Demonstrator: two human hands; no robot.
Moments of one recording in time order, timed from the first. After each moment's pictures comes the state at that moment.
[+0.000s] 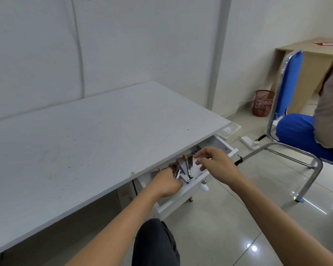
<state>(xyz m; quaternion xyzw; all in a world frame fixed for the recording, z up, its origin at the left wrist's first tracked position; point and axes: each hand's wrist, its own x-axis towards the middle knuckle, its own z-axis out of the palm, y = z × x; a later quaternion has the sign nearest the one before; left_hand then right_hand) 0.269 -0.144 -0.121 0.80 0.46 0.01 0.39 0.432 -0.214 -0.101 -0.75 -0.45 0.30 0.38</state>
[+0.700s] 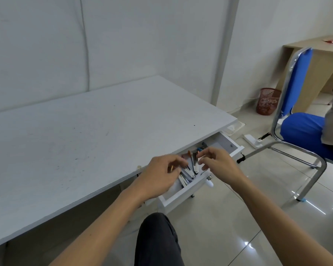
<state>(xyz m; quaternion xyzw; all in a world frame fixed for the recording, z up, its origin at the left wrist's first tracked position) 0.225 -0.149 -0.100 0.84 0.35 0.18 0.39 0.424 -0.213 -0.116 -0.75 -0.45 0.30 0.37</state>
